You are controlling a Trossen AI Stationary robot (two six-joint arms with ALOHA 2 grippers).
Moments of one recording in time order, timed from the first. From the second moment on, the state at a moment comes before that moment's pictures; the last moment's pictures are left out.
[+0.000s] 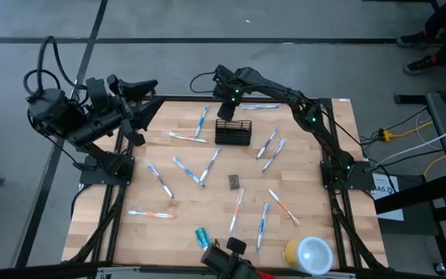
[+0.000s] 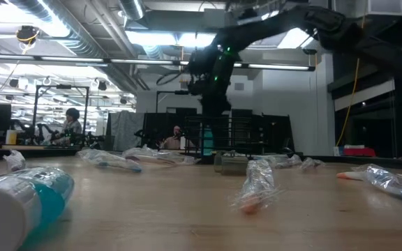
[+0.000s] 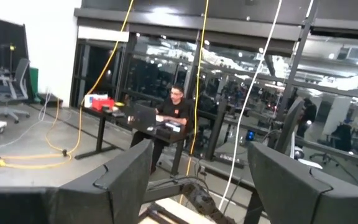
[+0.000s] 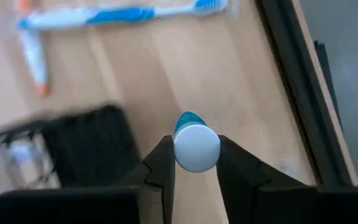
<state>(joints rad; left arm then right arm) -0.50 1.14 1.70 -0.19 -1.02 0.05 -0.52 2.41 2.34 -1.22 -0.09 -0.17</state>
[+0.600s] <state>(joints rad) -0.66 1.14 1.70 0.03 -1.11 0.42 -0.51 2.09 2.34 -1.38 -0.19 -0.29</state>
